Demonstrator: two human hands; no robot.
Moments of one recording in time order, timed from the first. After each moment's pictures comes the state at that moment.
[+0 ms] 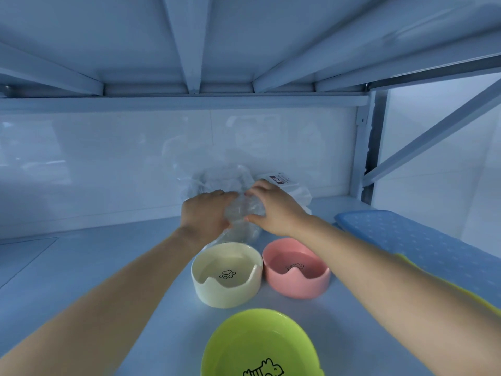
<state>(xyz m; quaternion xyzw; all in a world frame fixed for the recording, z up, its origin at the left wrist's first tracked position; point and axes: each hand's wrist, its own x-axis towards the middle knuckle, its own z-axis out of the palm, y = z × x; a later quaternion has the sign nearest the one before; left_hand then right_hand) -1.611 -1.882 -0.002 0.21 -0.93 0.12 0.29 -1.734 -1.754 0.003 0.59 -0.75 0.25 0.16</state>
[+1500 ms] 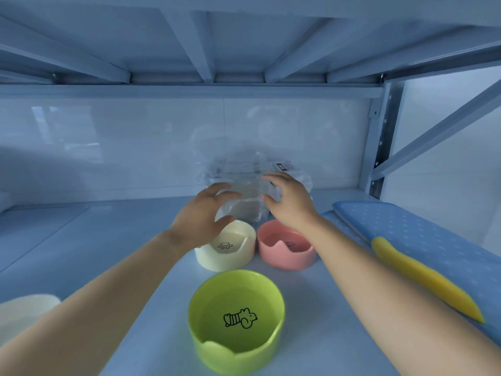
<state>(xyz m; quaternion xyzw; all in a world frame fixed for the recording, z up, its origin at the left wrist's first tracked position) -1.556 -1.837 -0.027 0.14 -0.94 -0.06 0.31 -1.726 -1.709 -0.017 0.54 -0.70 0.43 0.16</state>
